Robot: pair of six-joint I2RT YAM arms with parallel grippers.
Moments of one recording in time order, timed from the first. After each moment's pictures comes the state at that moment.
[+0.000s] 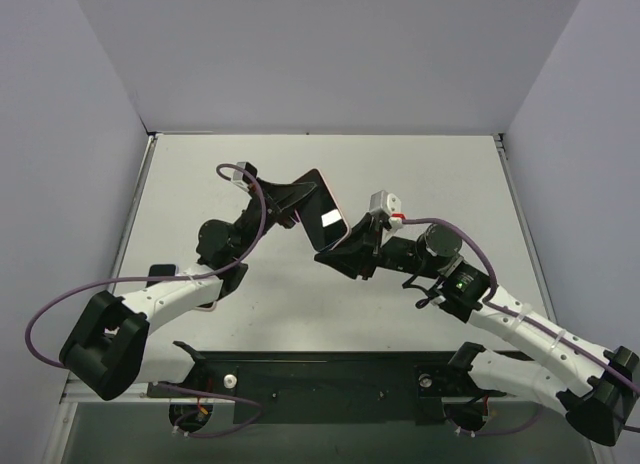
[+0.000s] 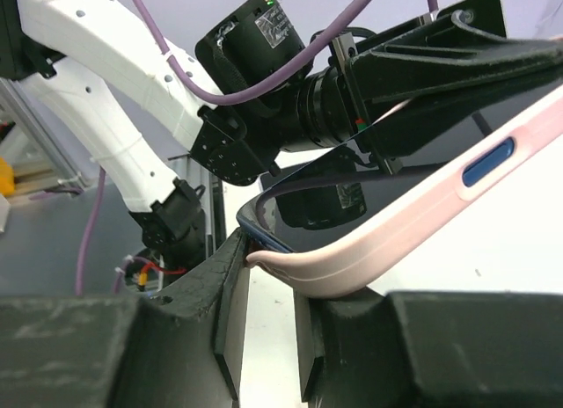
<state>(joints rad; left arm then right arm) -0.61 1.30 0.64 1.19 0.27 -1.89 0.81 0.96 0.74 0.34 -0.55 0.17</state>
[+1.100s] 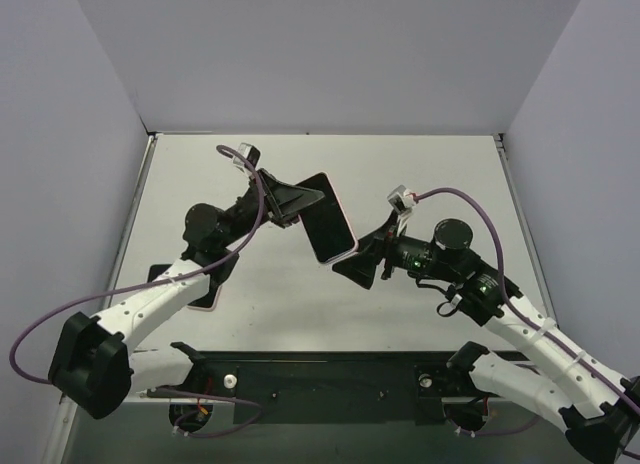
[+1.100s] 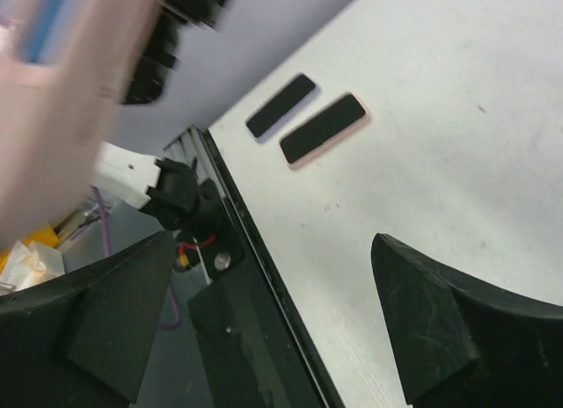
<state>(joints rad) -0.58 1.25 0.75 0.99 0.48 -1.74 0.71 0.86 0.76 0.04 -0.47 0.49</state>
